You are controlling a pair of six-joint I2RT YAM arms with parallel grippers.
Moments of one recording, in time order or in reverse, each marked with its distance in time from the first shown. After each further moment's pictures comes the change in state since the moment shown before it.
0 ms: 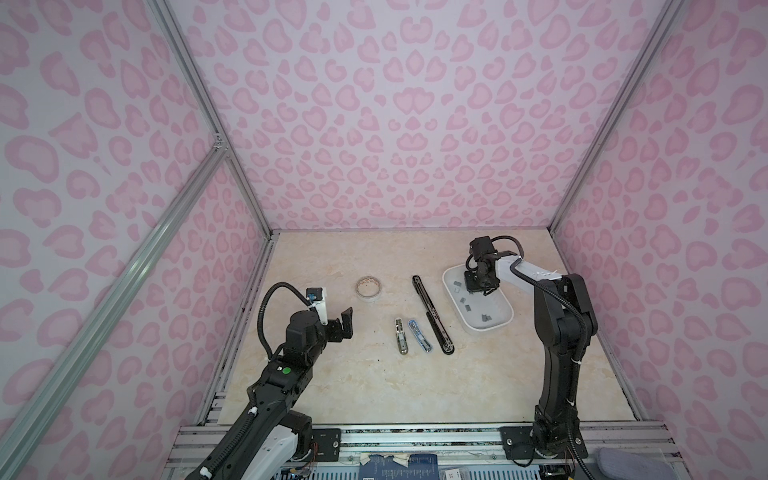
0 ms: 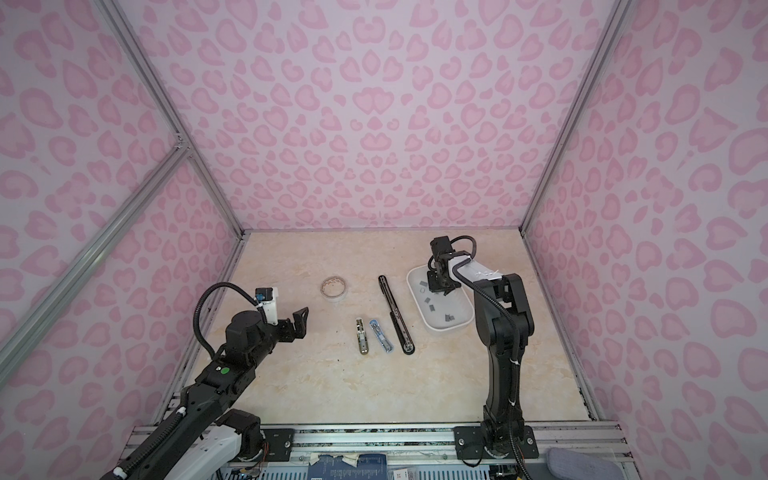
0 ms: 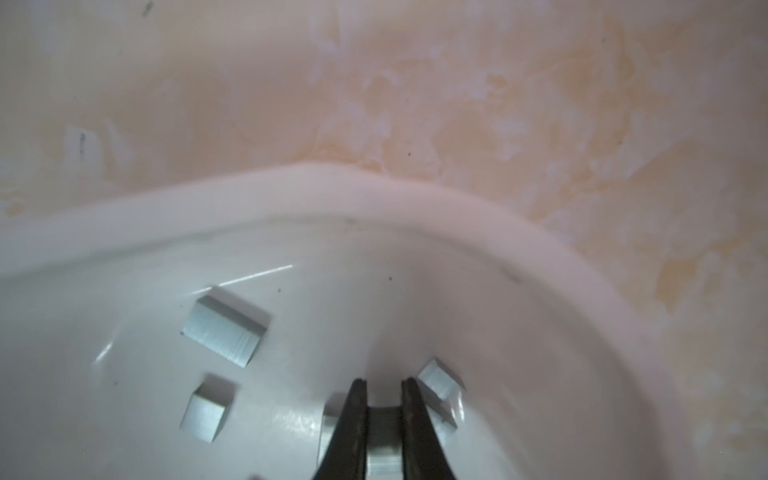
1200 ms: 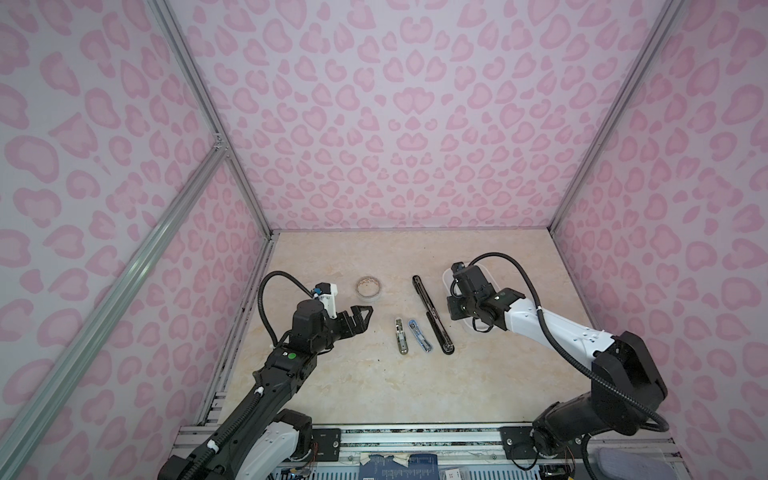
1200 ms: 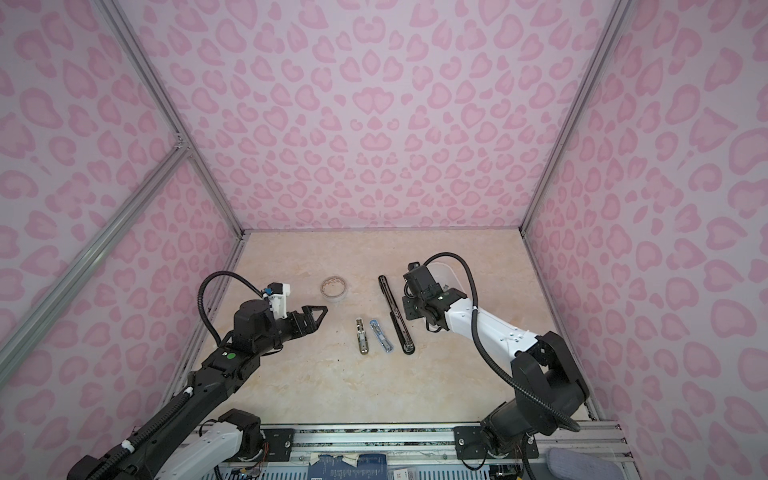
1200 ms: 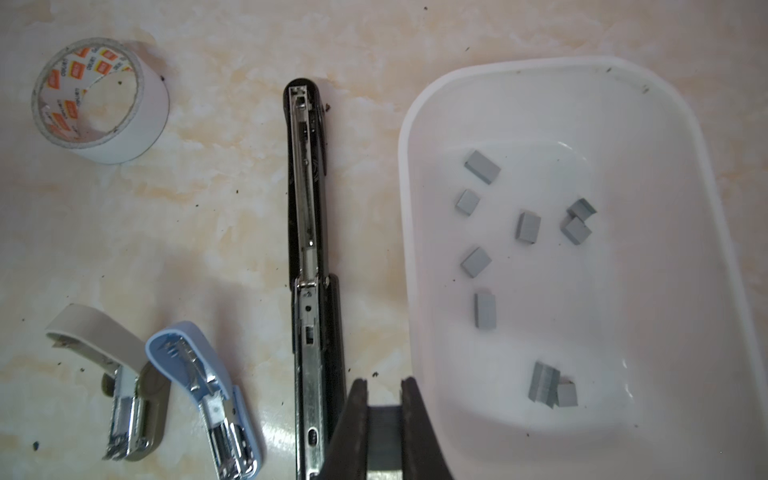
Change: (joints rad) left arm -0.021 0.164 0.112 -0.013 0.394 -0.397; right arm 0.368 -0.578 -0.494 0.170 0.070 0.168
